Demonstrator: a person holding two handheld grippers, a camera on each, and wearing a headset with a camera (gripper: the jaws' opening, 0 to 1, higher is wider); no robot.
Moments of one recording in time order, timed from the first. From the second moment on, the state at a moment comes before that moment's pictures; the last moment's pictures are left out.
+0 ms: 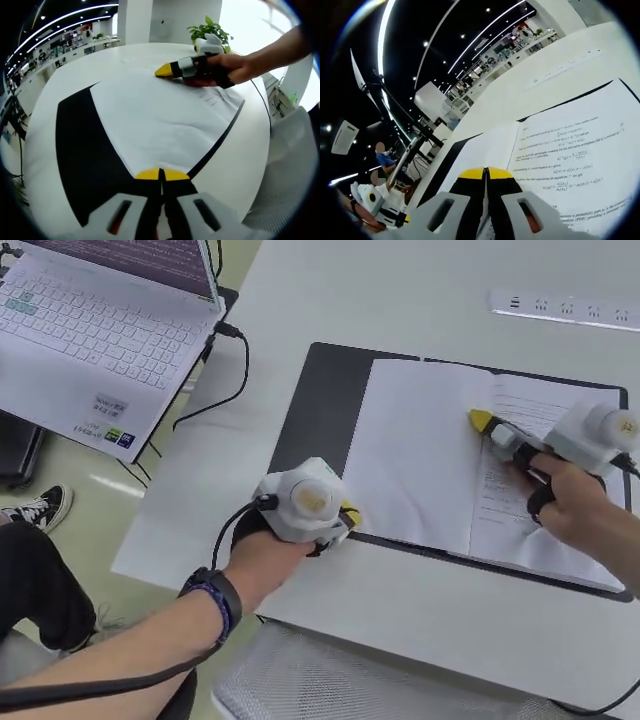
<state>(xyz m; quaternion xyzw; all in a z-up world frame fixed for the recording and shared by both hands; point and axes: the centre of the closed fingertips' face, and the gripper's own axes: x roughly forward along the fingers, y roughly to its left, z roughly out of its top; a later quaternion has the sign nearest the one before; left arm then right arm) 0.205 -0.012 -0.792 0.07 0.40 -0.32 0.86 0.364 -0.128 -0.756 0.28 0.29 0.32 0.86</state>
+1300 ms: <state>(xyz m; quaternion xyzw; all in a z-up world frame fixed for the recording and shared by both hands) 0.205 -0.012 -0.793 0.06 0.39 -0.31 0.86 0.251 -0.128 -0.764 0.25 0.32 0.39 0.82</state>
